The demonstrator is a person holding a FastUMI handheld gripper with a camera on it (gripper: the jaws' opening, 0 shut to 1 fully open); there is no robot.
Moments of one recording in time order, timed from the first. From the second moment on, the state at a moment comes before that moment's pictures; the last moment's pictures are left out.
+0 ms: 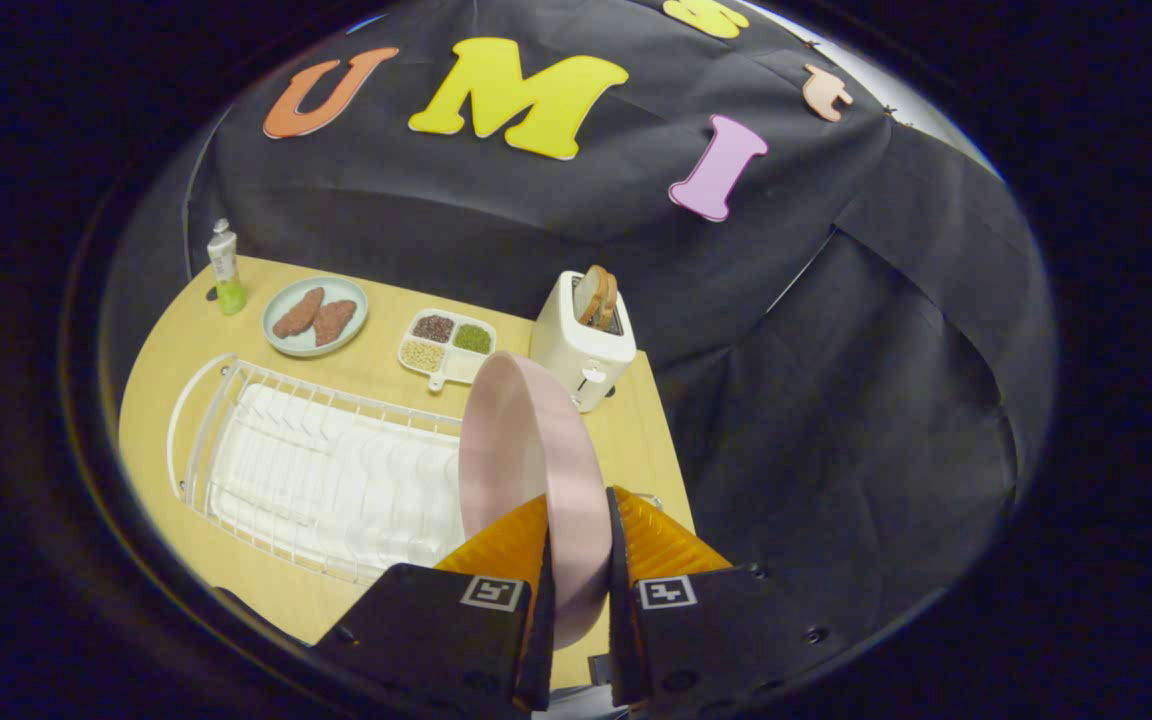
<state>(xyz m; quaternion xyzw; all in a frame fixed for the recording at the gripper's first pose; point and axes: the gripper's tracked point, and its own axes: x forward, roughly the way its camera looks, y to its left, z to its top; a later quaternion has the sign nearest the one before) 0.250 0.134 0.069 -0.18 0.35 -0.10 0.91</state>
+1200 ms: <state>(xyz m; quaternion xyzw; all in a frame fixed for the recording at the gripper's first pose) 0.106 0.136 -0.196 0.11 0.42 0.10 0.90</state>
